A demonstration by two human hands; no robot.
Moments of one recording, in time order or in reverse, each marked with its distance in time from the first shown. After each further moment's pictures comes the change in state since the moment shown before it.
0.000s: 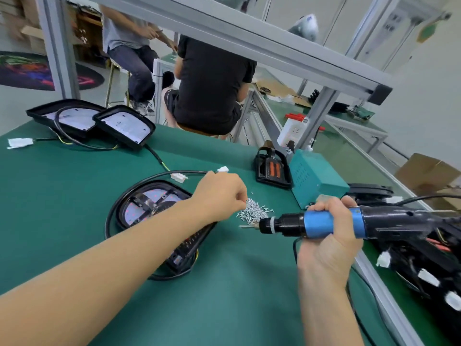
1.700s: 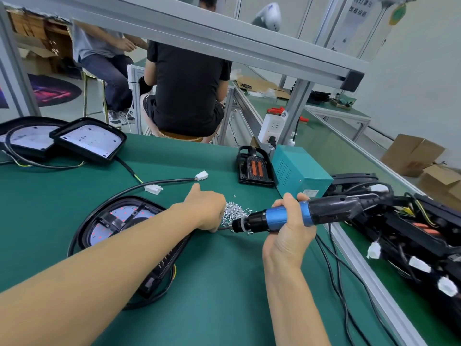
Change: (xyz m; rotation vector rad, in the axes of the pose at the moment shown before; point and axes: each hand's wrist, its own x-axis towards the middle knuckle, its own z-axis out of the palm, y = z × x) left_hand 0.045 -0.002 0.038 0.466 -0.476 -0.001; right_hand 0.030 0.046 -0.009 -0.094 0.162 0.201
